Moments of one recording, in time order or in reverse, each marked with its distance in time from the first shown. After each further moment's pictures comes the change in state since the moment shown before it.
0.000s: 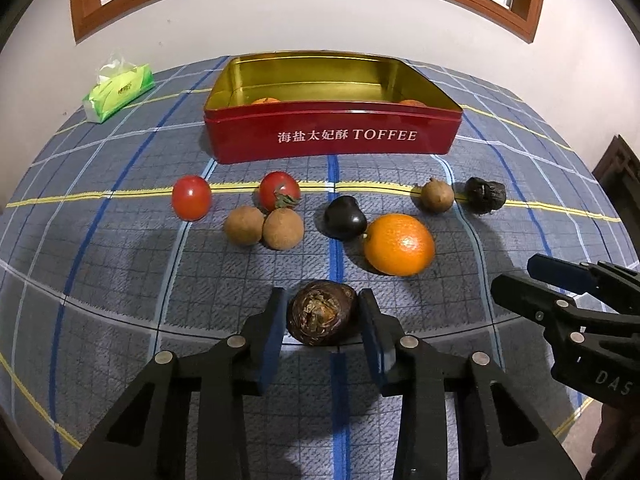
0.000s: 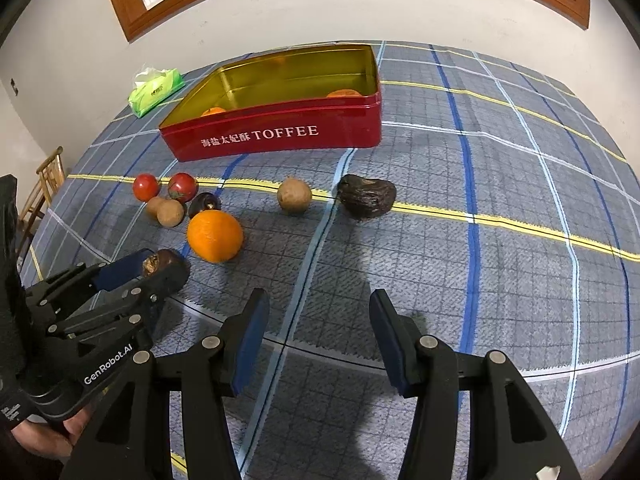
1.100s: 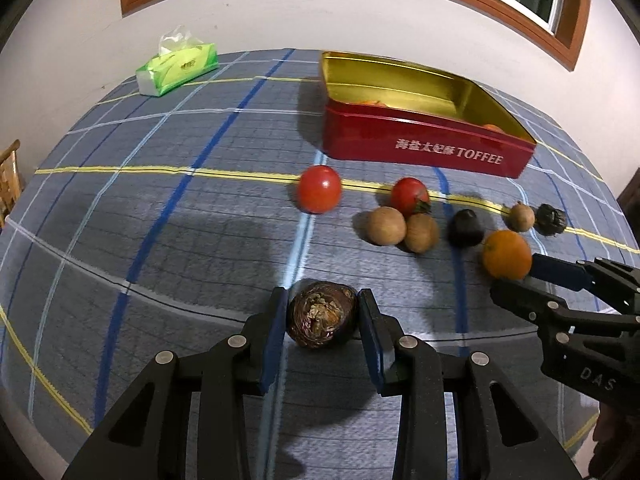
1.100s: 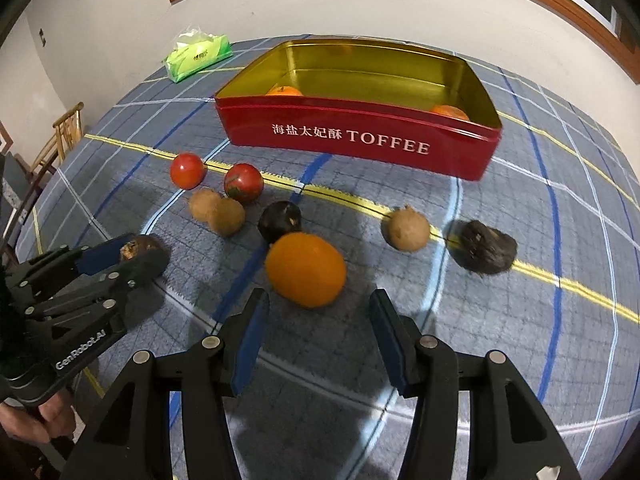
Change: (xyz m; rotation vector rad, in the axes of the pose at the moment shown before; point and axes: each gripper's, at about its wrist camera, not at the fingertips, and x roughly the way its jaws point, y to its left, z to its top) left arm -0.006 0.074 -0.003 -0.106 -0.006 0.076; right arm 0.039 0.067 0.026 -0.160 0.035 0.025
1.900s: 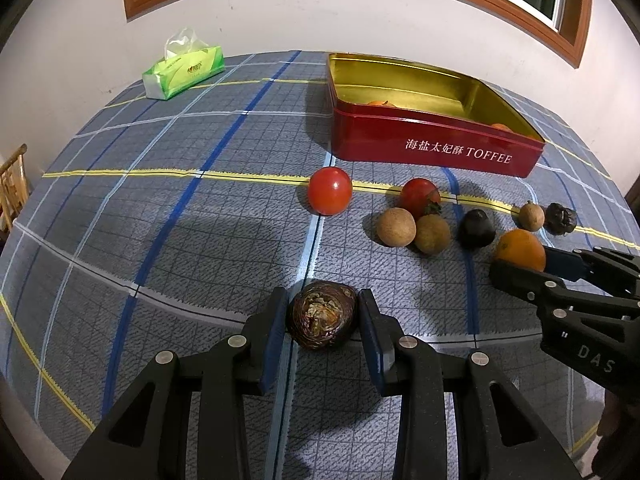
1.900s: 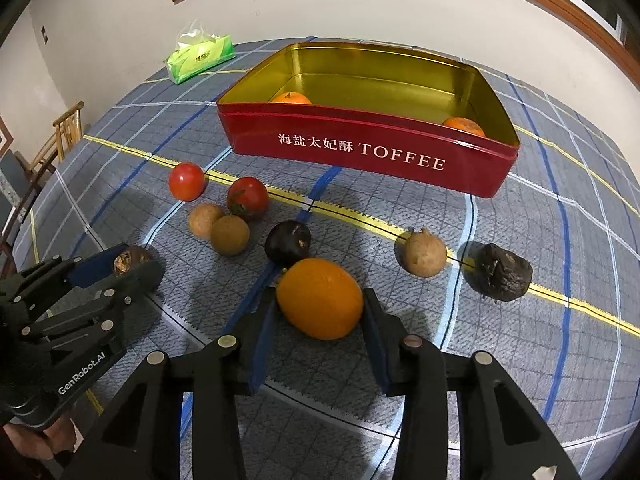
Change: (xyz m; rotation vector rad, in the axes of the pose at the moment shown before) left arm 0.001 -0.001 0.001 0.013 -0.006 0.033; right arm 0.003 0.003 0.007 -0.002 -0.013 0.002
